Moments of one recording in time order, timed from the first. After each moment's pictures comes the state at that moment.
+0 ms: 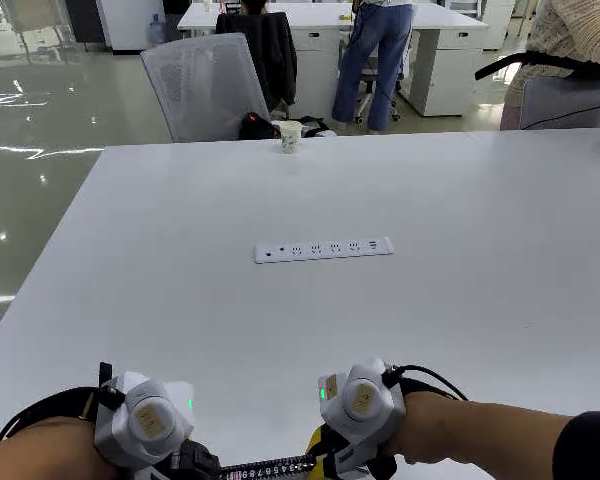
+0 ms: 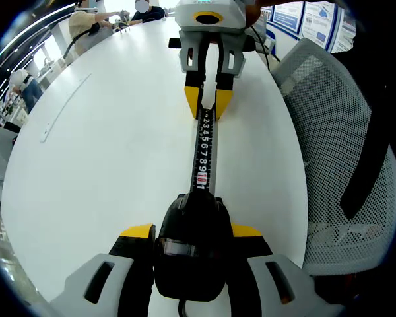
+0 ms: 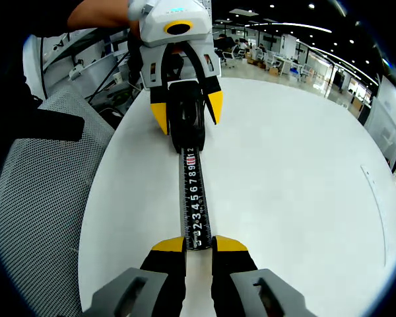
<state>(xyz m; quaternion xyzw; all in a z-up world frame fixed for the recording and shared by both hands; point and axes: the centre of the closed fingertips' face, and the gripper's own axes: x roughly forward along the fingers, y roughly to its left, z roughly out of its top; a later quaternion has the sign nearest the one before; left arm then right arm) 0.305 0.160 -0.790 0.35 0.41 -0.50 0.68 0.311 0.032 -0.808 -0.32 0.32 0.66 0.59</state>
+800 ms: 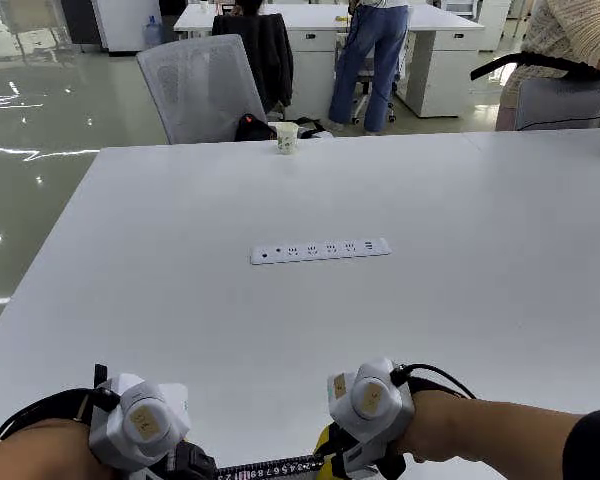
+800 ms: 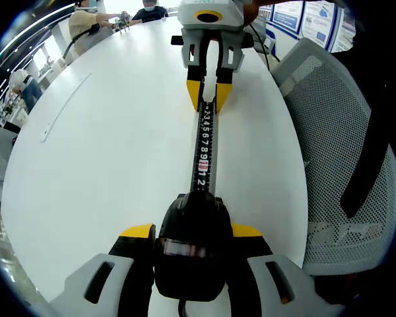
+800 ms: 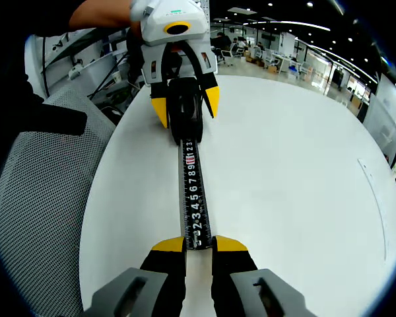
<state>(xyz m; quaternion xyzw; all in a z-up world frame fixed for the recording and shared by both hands) 0.305 0.159 -0.790 0.35 0.41 -0.50 0.67 0.313 0.017 -0.808 -0.32 0.33 0.66 0.60</state>
